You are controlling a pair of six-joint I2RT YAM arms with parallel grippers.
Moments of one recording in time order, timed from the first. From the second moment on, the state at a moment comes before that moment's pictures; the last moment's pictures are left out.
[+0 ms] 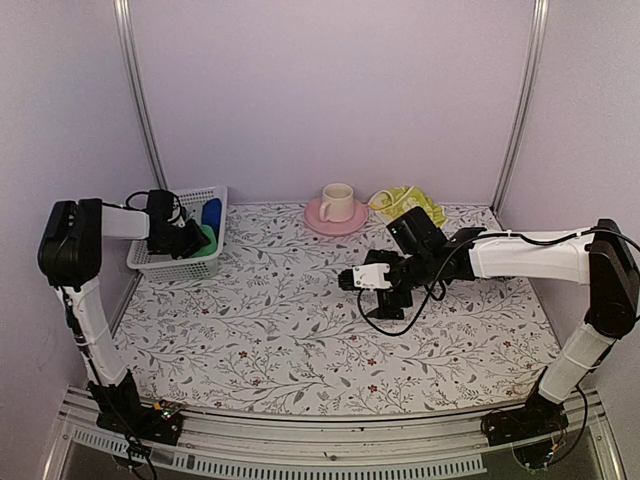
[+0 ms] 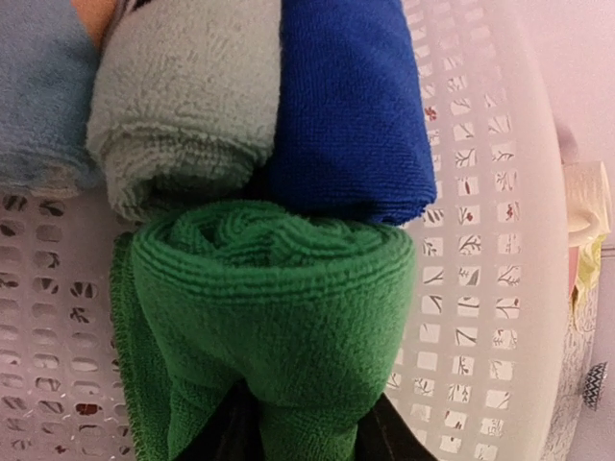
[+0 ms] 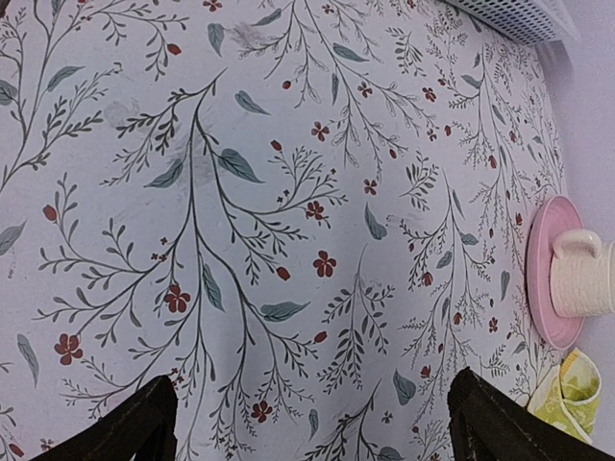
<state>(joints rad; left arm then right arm) 0.01 1.96 1.24 -0.14 0.31 -0.52 0.80 1.66 1.12 -0.35 -0.19 -0.93</state>
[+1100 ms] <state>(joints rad) 0.01 1.95 1.35 -0.16 0.27 -0.46 0.81 1.66 1.12 -0.35 -0.17 -0.93</state>
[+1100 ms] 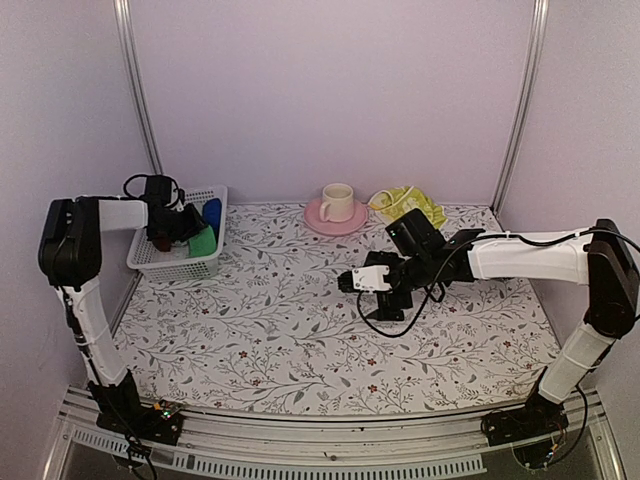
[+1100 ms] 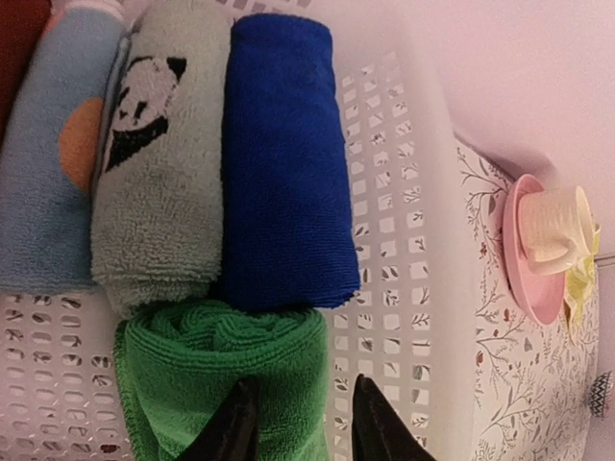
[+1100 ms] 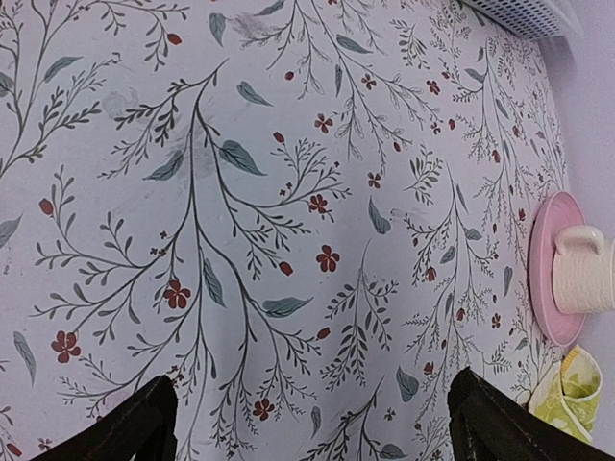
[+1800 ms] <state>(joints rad) 0.00 2.05 1.37 -0.07 0.32 -0.41 0.81 1.69 1.12 -0.34 -0.16 -0.93</state>
